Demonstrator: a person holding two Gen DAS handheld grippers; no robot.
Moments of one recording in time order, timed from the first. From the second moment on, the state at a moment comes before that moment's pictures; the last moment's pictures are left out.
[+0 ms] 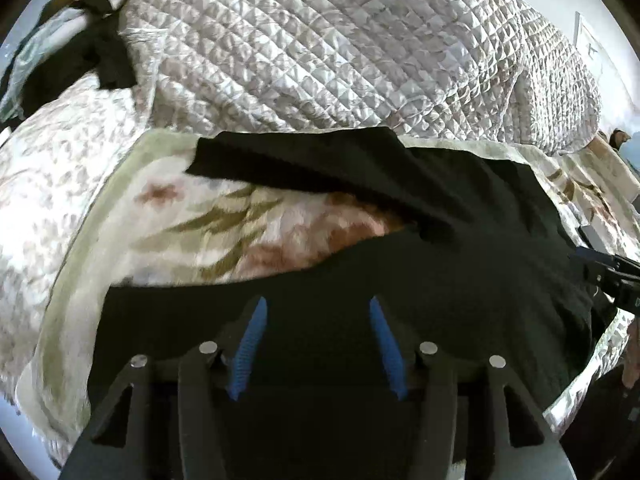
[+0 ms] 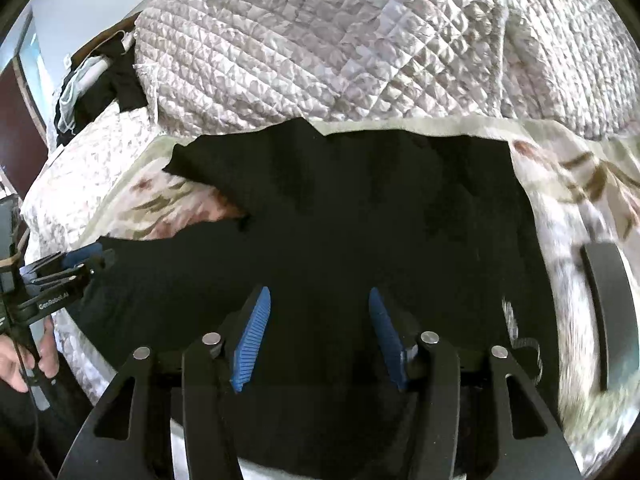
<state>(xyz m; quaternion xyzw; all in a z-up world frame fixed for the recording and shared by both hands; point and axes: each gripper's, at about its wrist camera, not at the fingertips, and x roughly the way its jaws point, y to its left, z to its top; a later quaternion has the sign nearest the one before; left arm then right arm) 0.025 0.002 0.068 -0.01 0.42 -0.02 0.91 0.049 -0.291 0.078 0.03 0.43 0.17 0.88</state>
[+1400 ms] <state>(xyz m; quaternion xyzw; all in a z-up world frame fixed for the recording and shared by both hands) 0.282 -0.029 0.021 0.03 0.42 -0.08 0.90 0.292 -0.280 0.030 -0.13 0.43 0.24 0.86</state>
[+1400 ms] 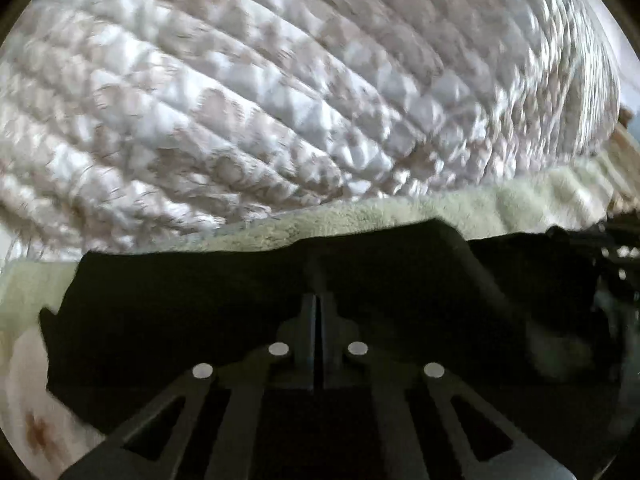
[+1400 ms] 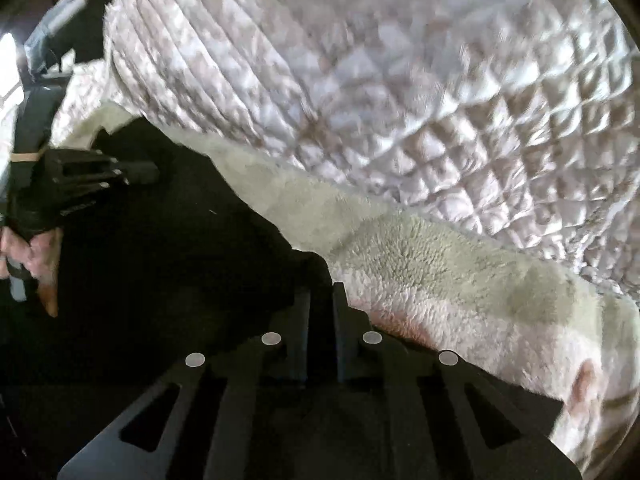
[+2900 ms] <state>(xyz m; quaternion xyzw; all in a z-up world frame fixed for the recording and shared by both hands) 0.073 -0.037 0.060 -0.03 0.42 -0.07 0.91 -0.050 -0.407 0.031 0.29 0.45 0.03 0.85</state>
